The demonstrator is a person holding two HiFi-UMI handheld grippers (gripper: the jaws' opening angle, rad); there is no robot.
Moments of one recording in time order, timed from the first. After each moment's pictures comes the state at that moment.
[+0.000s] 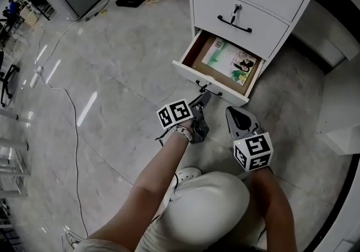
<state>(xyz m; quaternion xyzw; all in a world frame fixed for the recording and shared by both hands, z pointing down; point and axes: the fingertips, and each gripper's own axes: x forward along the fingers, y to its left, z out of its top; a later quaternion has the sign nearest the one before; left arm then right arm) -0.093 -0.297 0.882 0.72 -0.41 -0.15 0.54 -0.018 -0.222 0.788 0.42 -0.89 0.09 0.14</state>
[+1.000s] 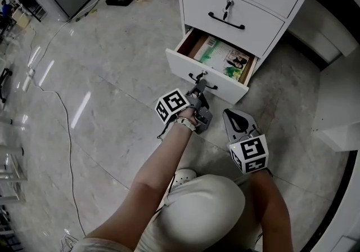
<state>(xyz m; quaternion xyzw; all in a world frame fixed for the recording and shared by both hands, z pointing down) -0.080 -0.341 0.868 0.65 -0.40 -0.27 0.58 -0.003 -0.223 0.807 0.42 -0.88 0.06 0.20</state>
